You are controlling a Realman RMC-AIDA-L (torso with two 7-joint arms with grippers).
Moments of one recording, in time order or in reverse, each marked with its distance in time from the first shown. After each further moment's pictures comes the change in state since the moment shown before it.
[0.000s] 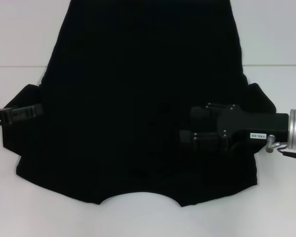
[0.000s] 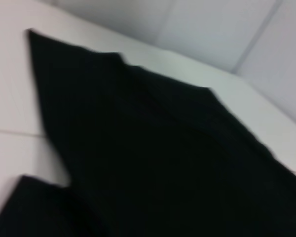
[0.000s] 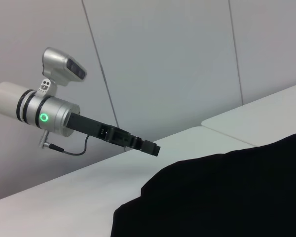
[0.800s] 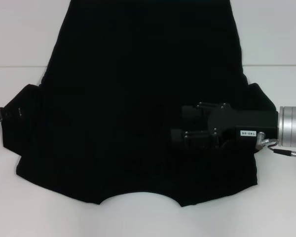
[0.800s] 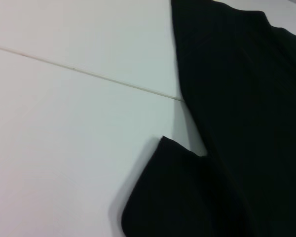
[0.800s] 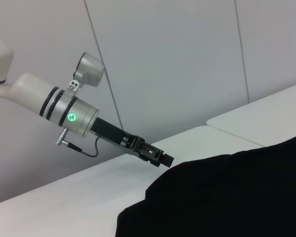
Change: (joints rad) left arm -0.057 0.001 0.146 0.026 0.251 -0.296 -0.389; right arm 0.036 0.005 -0.013 0.030 -0.001 0.028 0.013
